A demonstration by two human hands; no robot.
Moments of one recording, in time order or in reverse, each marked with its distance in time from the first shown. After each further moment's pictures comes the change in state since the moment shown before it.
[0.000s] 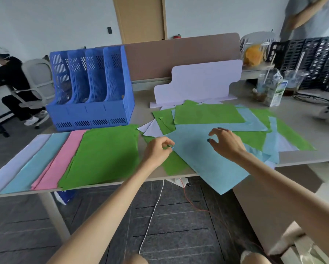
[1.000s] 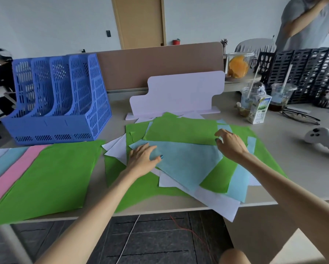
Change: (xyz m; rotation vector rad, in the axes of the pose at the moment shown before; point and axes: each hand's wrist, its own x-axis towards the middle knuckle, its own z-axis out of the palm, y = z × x) left_hand 0.087 0.035 0.077 0.552 -0.122 -0.056; right_hand 0.098 0.161 -0.012 0.033 -0.003 0.024
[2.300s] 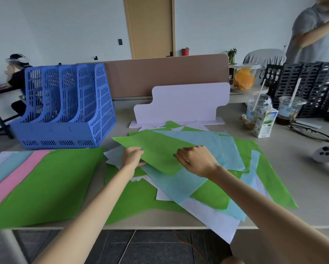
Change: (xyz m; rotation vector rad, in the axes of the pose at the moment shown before) left_hand 0.038 -0.005 -0.020 -1.170 0.291 -0.577; right_hand 0.003 -0.079 0.019 -0.121 0.125 -0.687
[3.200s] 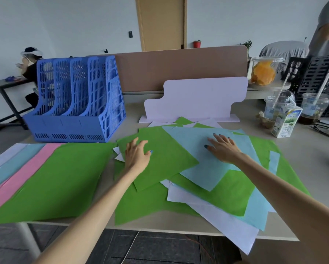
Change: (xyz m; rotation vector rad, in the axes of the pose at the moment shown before) left_hand 0.017 -0.019 -0.021 0.935 0.083 0.454; right_hand 0.013 0.080 0.042 0.025 -0.582 0.508
